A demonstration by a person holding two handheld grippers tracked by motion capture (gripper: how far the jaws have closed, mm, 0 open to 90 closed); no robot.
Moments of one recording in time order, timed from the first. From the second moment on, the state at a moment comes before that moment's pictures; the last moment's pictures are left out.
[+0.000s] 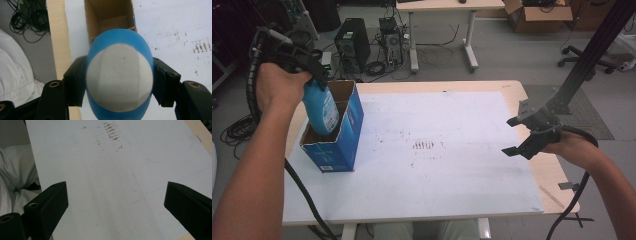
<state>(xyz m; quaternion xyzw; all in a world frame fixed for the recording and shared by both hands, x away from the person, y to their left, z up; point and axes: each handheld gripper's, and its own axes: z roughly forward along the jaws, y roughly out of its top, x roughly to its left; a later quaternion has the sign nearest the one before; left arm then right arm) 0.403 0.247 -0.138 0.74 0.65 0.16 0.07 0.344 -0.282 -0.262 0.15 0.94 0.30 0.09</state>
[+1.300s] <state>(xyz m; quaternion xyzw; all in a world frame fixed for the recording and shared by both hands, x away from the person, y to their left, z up) 0.409 0.260 -0.233 0.74 0.66 0.15 0.08 0.342 -0.285 -0.270 0.16 0.94 0.29 0.08</state>
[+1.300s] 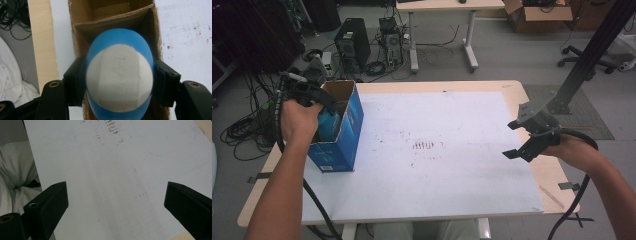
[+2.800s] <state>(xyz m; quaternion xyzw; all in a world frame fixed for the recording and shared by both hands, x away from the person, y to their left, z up) 0.411 0.272 -0.274 0.74 0.66 0.12 0.08 0.344 -0.278 -0.279 0.16 0.94 0.28 0.07</state>
